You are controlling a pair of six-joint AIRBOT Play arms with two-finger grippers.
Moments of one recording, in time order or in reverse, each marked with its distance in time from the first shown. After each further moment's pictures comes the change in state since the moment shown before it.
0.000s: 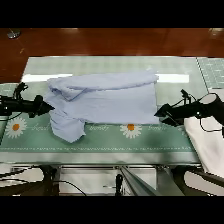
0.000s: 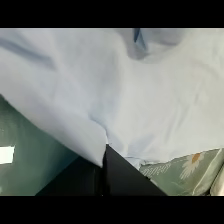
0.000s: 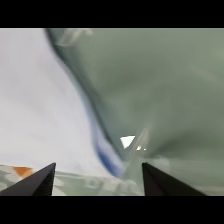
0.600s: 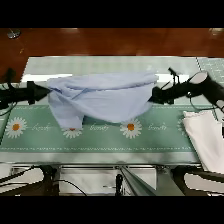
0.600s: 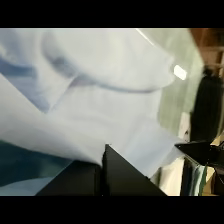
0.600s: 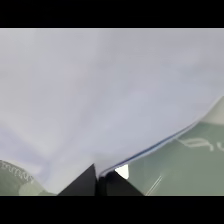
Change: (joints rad) left arm 0.002 0.114 0.065 -0.401 -0.003 0.117; right arm 0.159 -0.107 0.420 0.043 0.063 -0.064
